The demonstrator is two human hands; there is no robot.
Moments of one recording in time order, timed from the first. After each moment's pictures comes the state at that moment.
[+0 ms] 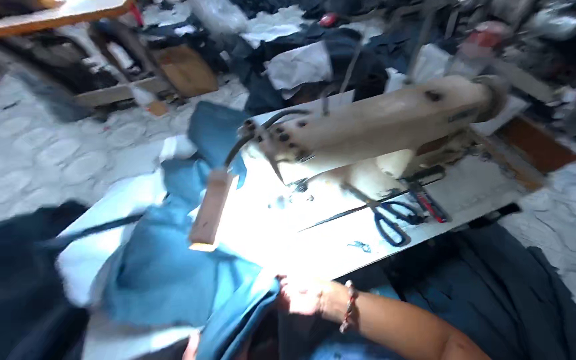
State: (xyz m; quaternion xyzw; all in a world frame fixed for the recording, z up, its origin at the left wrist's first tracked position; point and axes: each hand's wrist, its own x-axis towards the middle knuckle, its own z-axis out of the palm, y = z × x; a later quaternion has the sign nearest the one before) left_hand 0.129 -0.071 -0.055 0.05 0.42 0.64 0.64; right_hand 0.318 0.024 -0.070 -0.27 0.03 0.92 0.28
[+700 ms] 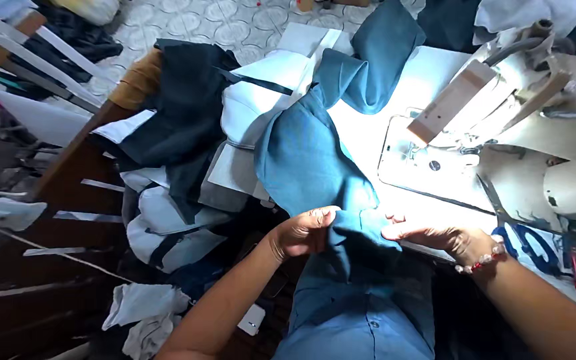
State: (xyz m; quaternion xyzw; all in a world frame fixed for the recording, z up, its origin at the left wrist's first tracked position) left_hand 0.106 -0.025 -0.054 0.31 0.22 0.37 0.85; right_hand 0.359 0.076 -0.017 -0.24 -0.48 0.85 -0.01
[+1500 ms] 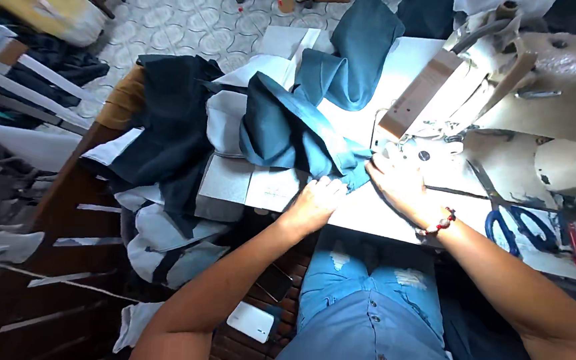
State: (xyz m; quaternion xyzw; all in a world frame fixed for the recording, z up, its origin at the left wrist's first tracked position) left_hand 0.126 0.027 -0.080 0.88 0.45 0.15 0.01; right_hand 0.349 0.097 -0.090 -0.32 -0.92 -0.09 0.18
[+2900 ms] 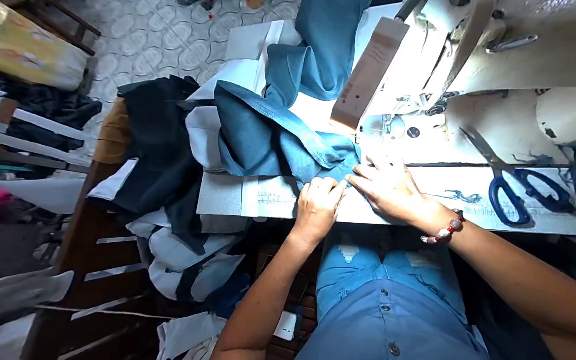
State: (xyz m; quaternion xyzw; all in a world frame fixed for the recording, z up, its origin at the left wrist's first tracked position) left_hand 0.154 0.017 -0.094 0.81 0.53 0.25 -0.01; right_hand 0.352 0.073 -0.098 -0.31 -0.92 0.02 0.24
